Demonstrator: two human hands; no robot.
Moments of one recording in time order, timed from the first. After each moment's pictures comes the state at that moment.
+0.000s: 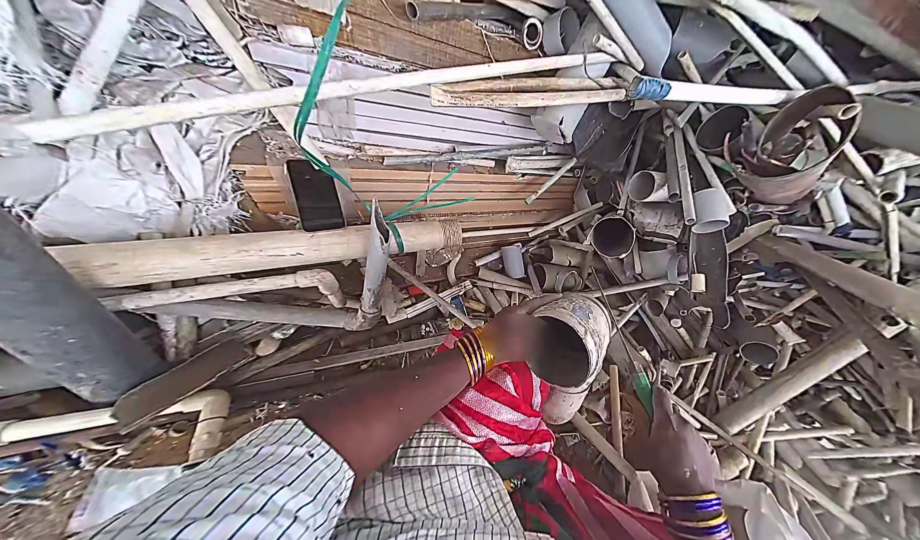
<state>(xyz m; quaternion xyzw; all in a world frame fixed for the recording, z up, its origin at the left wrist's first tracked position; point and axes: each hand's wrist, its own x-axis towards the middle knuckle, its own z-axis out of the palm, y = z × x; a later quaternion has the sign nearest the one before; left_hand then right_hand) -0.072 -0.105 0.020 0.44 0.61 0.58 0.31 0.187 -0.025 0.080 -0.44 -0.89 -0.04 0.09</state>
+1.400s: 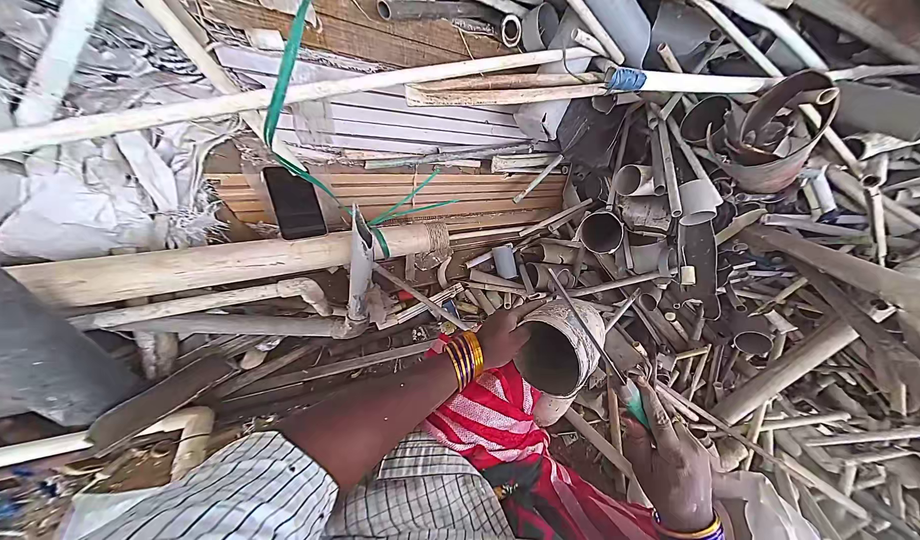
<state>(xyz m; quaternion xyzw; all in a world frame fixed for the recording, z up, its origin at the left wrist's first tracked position) -0.068 -0.104 0.031 0.47 0.65 0.50 0.32 0.201 -0.023 0.072 -0.23 -0.91 -0.09 0.33</state>
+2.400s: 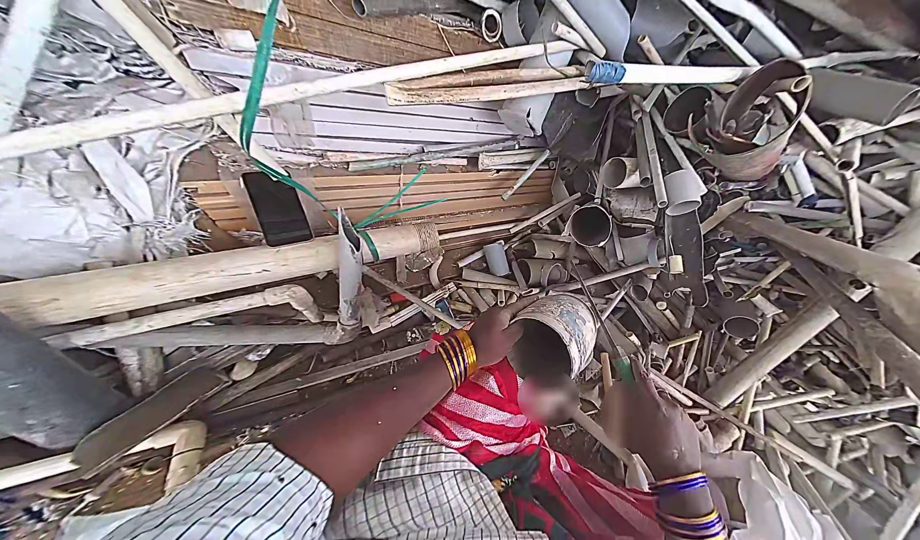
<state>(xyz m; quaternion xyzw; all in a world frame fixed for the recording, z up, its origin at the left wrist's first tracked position) -0.067 -0.105 0.028 0.49 0.65 0.49 0.31 0.196 -0.020 0.078 -0.42 -0.90 -0.03 0.14</state>
